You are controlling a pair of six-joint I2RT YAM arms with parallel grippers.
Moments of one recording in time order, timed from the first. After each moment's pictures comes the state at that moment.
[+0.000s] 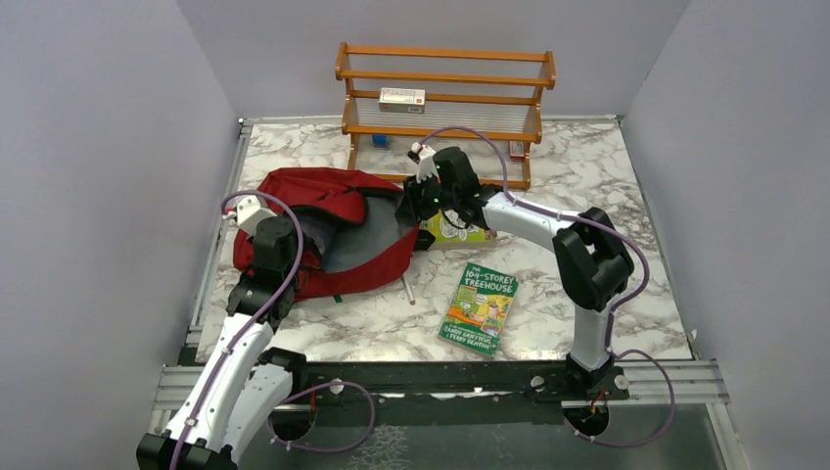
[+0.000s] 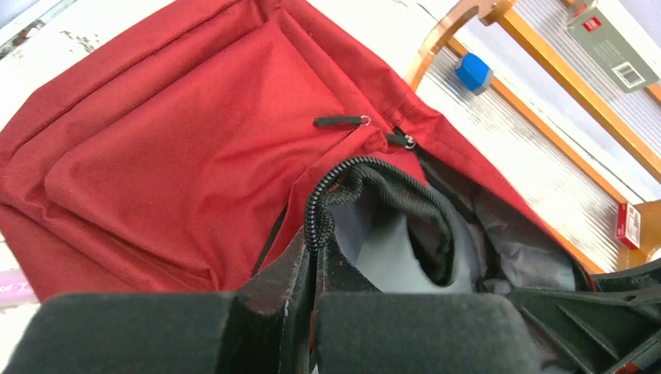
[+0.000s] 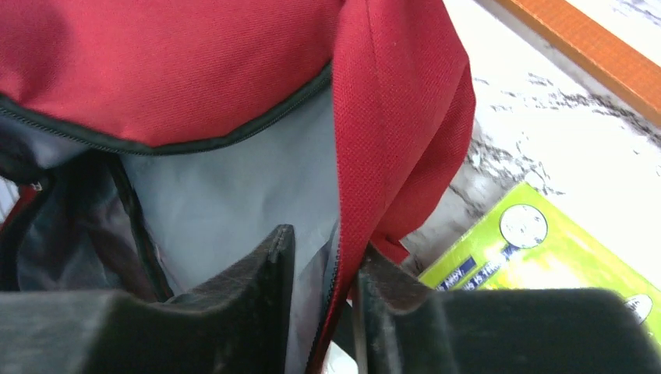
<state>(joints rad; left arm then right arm) -0.23 0.72 0.60 -0.25 -0.48 -0.66 0.66 1.95 1.40 0.01 -0.37 0.23</state>
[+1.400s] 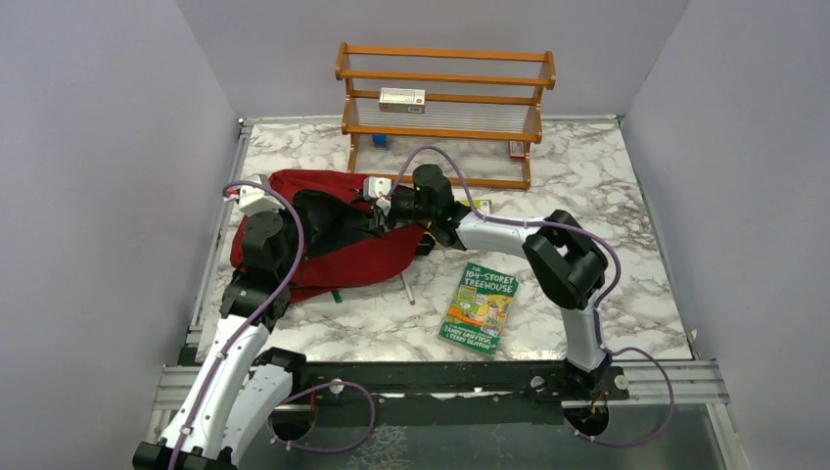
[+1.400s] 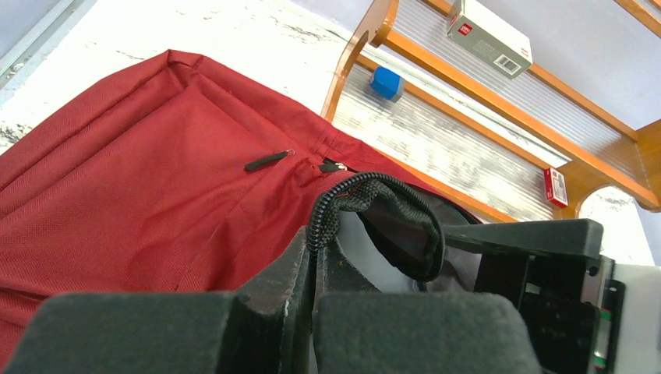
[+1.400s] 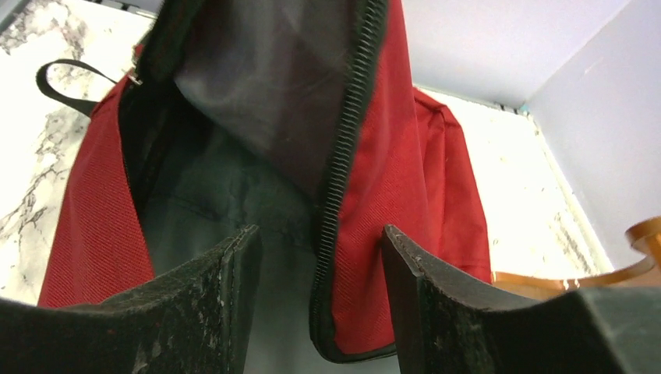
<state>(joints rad) -0.23 0.70 0.67 -0.17 -0.29 -0.52 0.80 2.03 1.35 0.59 -0.72 -0.45</state>
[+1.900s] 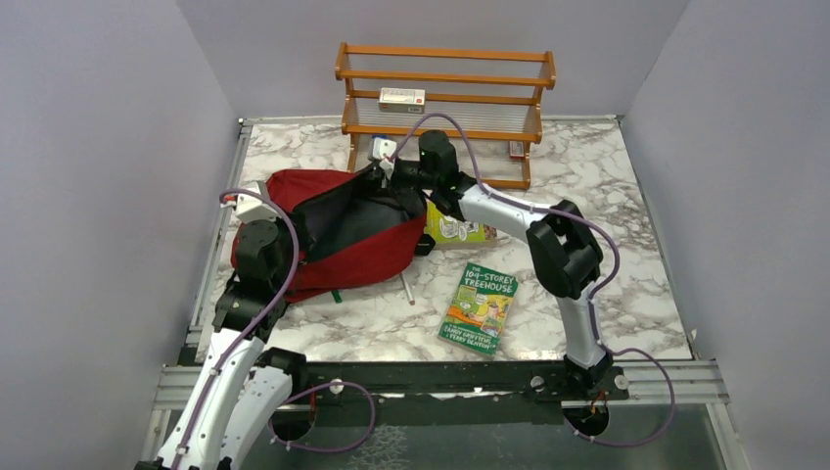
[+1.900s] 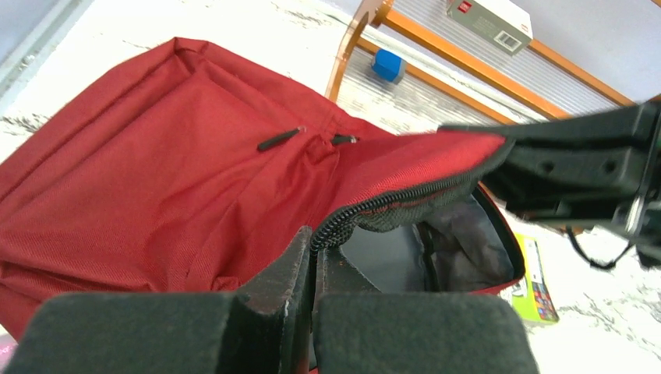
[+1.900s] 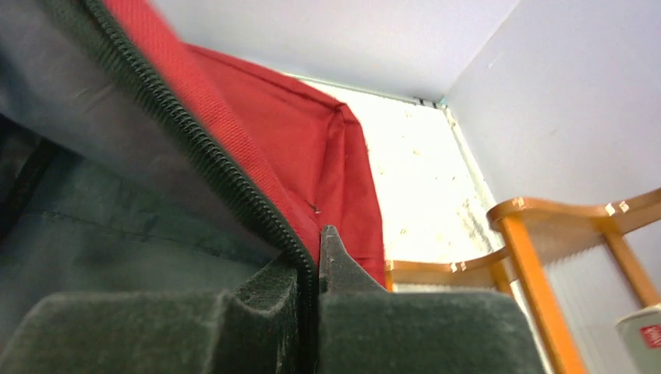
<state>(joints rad) -0.23 0.63 0.68 -0.26 -0.28 -0.48 0.72 2.10 1.55 0.47 -0.67 -0.46</state>
